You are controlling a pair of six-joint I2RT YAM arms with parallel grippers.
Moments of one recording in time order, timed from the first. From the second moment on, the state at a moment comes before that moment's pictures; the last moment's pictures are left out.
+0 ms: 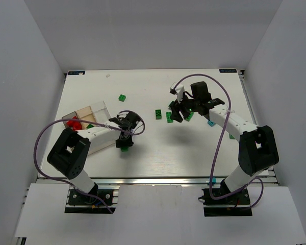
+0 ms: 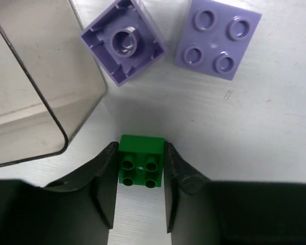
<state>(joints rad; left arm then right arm) -0.61 1.62 0.92 -0.64 -0.32 -0.71 0.42 1.61 1.17 -0.30 -0.53 -0.39</state>
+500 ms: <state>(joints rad) -0.59 1.26 1.09 -0.67 -0.30 -0.66 0.42 1.61 1.18 -0.32 -0.50 -0.42</state>
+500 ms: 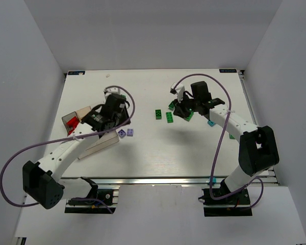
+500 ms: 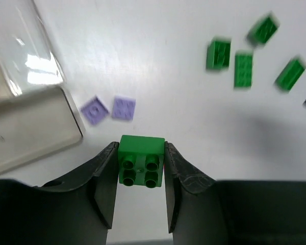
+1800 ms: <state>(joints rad) 0.06 1.44 1.14 -0.59 -0.33 -0.41 0.26 1.73 1.37 -0.56 -0.60 -0.38</state>
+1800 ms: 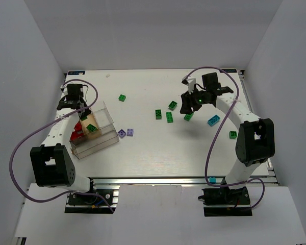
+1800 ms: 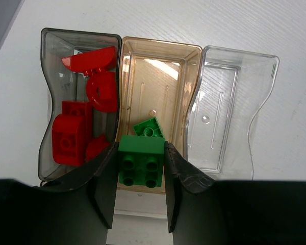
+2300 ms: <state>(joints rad) 0.07 1.52 1.14 -0.55 -0.29 -0.39 0.26 1.73 1.37 -0.63 -0.63 -0.49</state>
